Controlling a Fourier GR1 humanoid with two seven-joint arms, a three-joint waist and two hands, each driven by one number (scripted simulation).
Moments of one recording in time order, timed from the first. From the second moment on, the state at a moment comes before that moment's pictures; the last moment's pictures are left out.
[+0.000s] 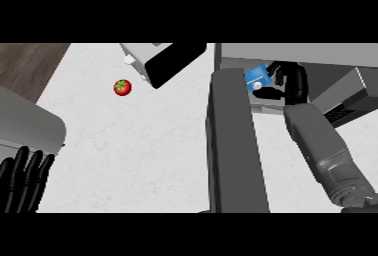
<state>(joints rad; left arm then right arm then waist) 0.46 0.11 -0.10 -2.27 0.10 -0.04 -0.09 -0.92 -0.21 -0.23 -0.26 0.22 -0.58 -0.65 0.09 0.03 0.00</state>
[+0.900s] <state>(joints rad) 0.43 0.11 -0.13 -2.24 0.02 -0.03 -0.09 -1.06 -0.20 -0.14 -0.09 0.36 -0.58 -0.59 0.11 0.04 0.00</state>
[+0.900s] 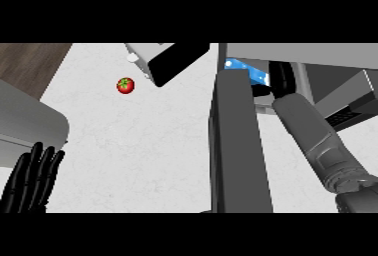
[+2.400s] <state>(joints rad) 0.51 0.07 -0.25 -2.28 -0.09 0.00 -0.09 -1.01 -0.32 -0.29 -0.14 0.23 -0.44 -0.74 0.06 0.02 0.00</state>
